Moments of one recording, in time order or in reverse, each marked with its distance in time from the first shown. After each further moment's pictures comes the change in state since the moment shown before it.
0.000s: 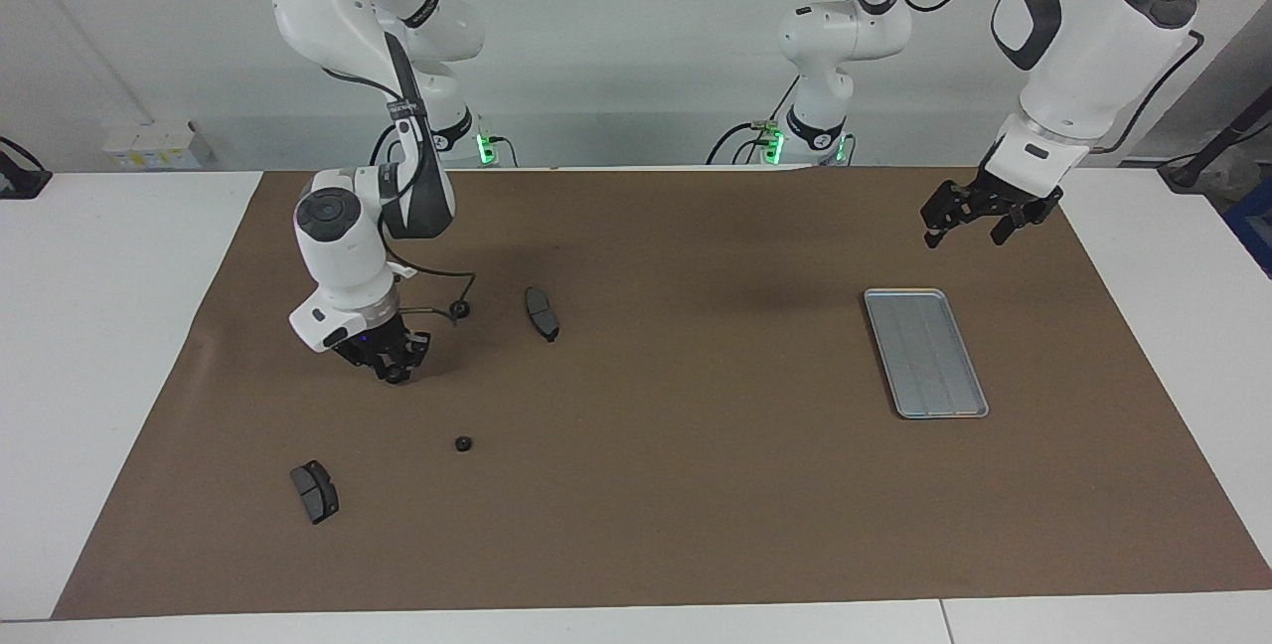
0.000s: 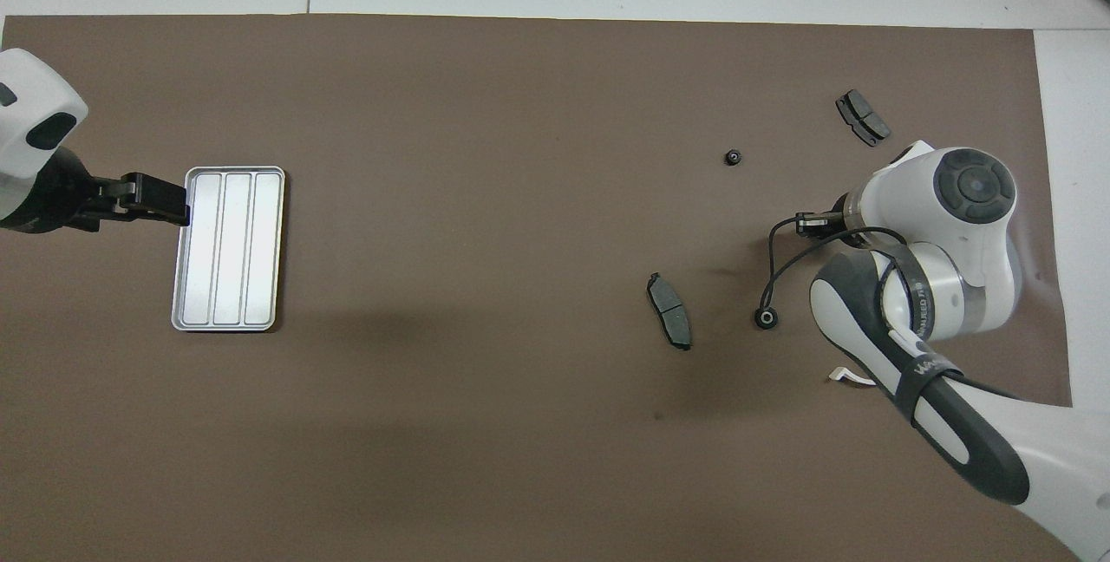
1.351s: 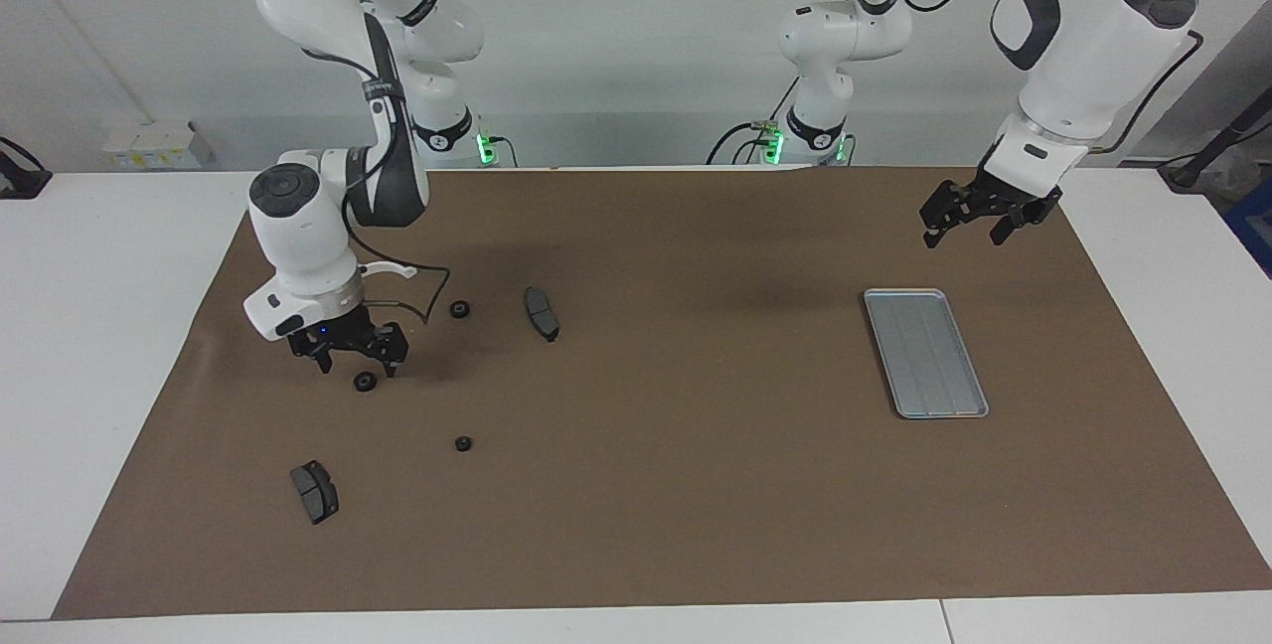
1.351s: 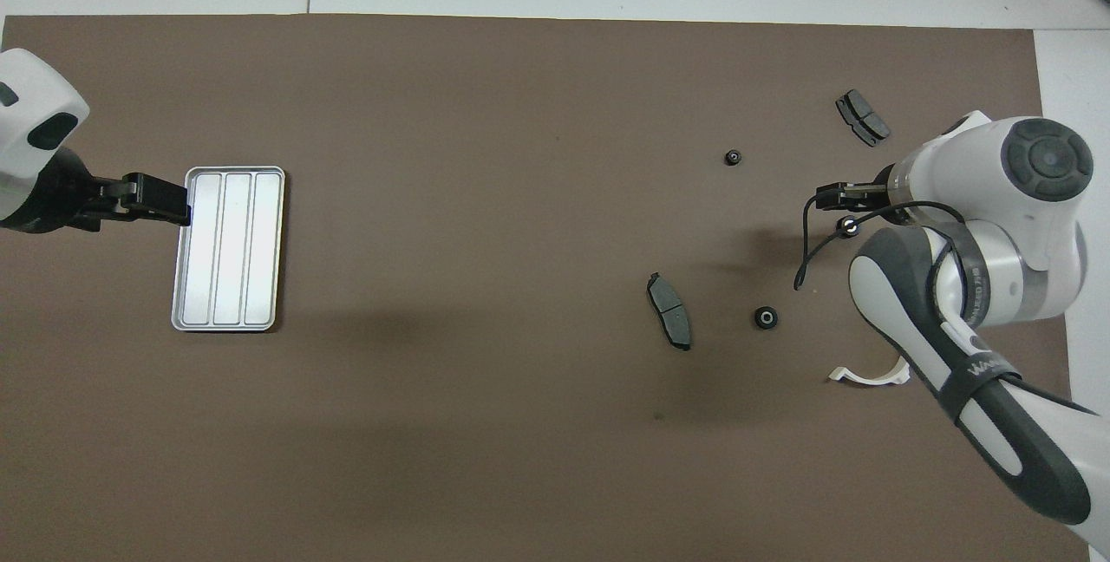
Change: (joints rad) left arm 0.000 0.000 -0.001 0.000 0.000 0.000 0.000; right arm -0.036 -0.071 0.035 0.108 0.007 -0.143 0.016
